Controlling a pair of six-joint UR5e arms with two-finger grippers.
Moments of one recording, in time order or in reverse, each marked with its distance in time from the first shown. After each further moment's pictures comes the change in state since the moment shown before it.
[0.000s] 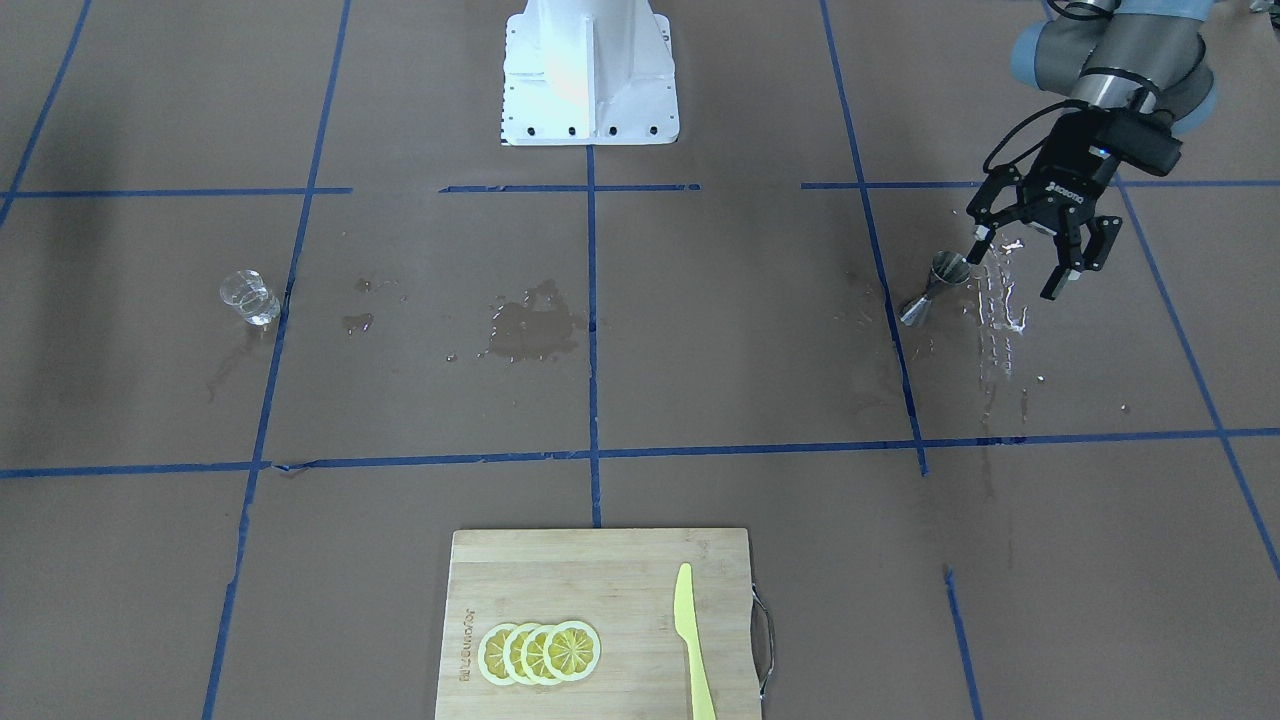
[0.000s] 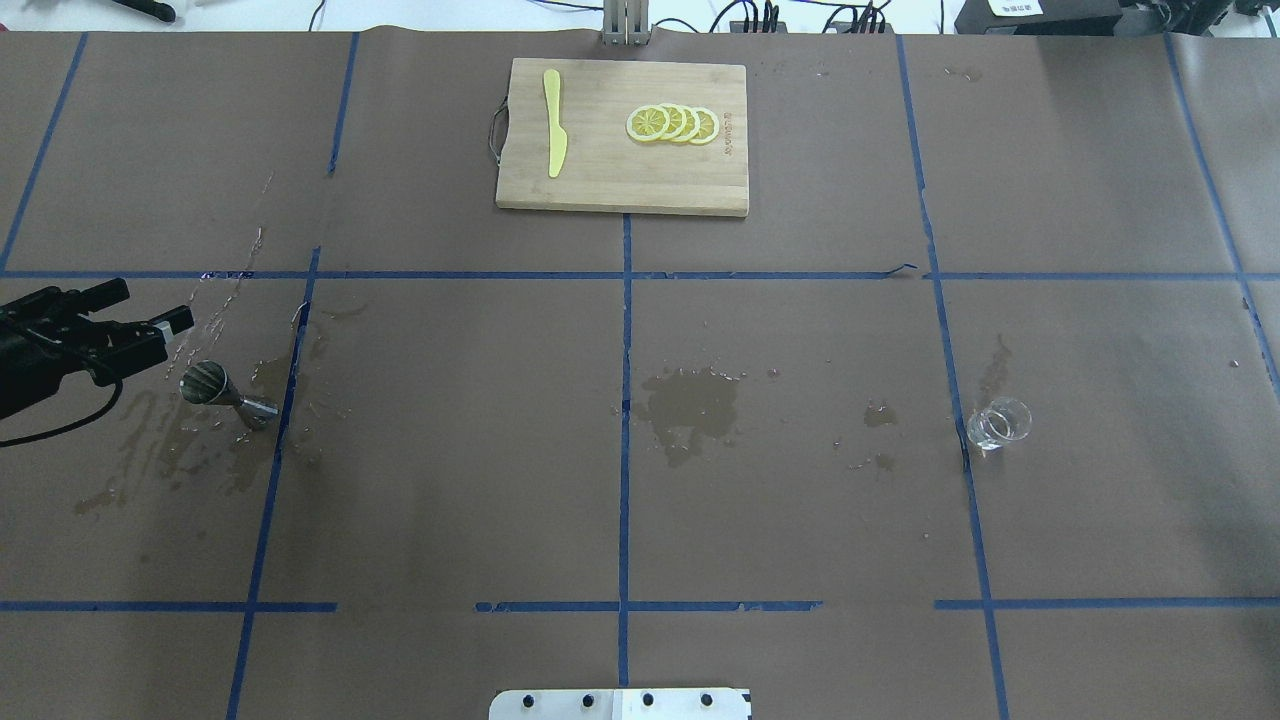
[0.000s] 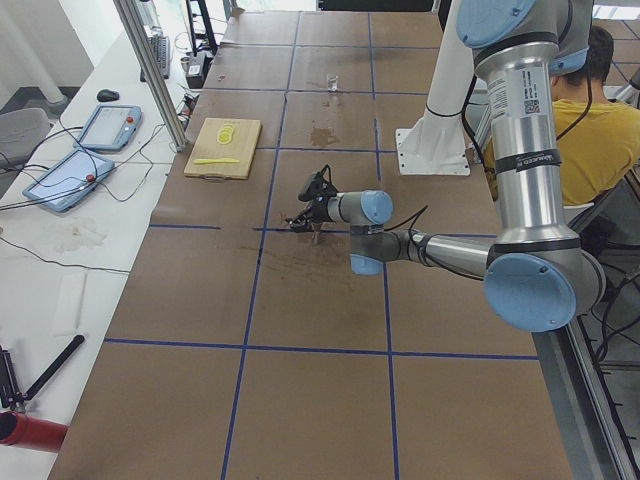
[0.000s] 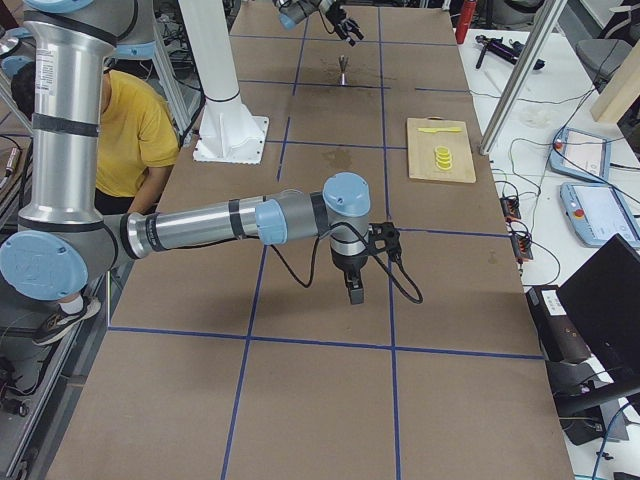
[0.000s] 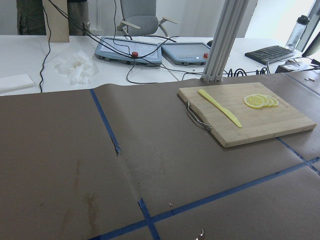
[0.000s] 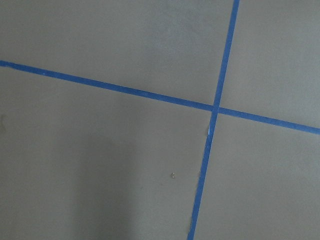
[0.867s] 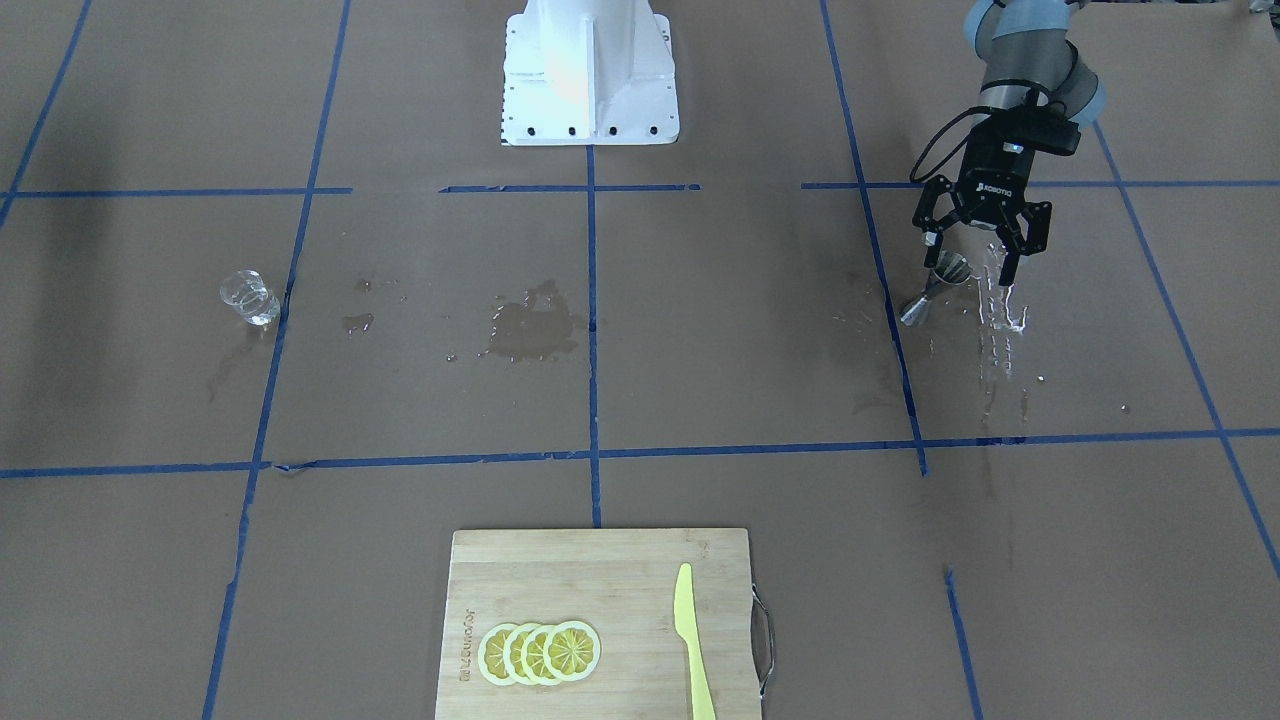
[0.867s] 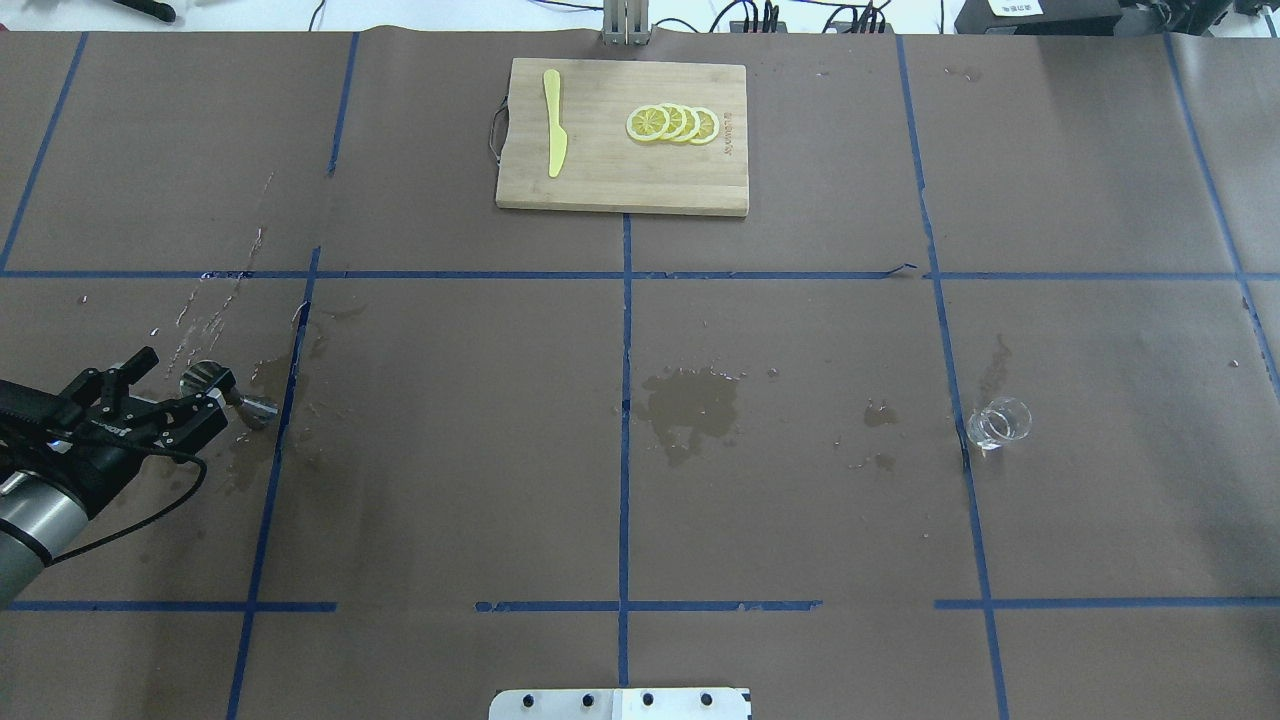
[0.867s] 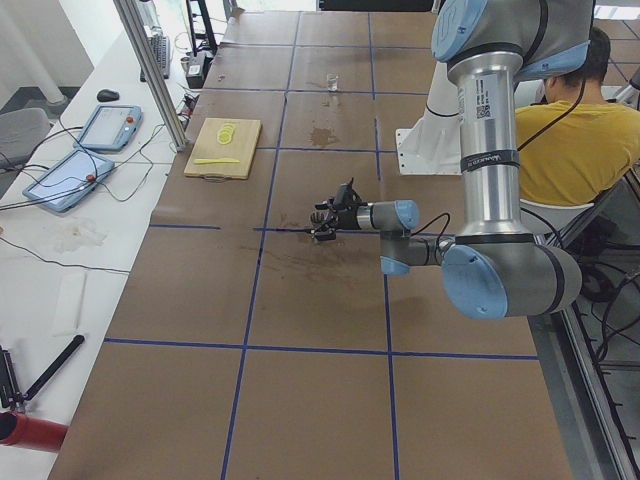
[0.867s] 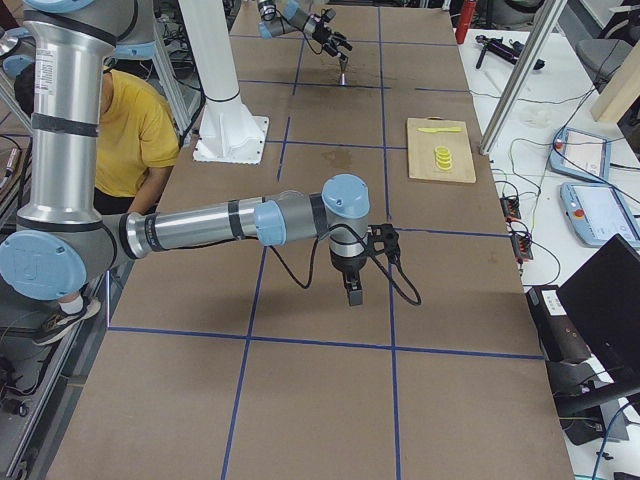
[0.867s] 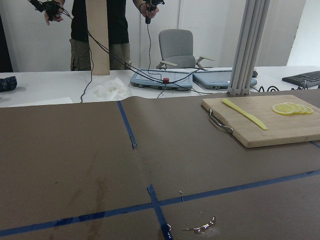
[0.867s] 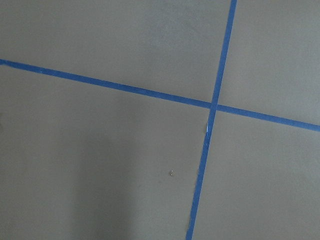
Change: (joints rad) left arm 0.319 -0.009 0.082 0.003 0.533 -0.035; right arm 0.001 -0.003 -0.002 0.000 -0.001 0.000
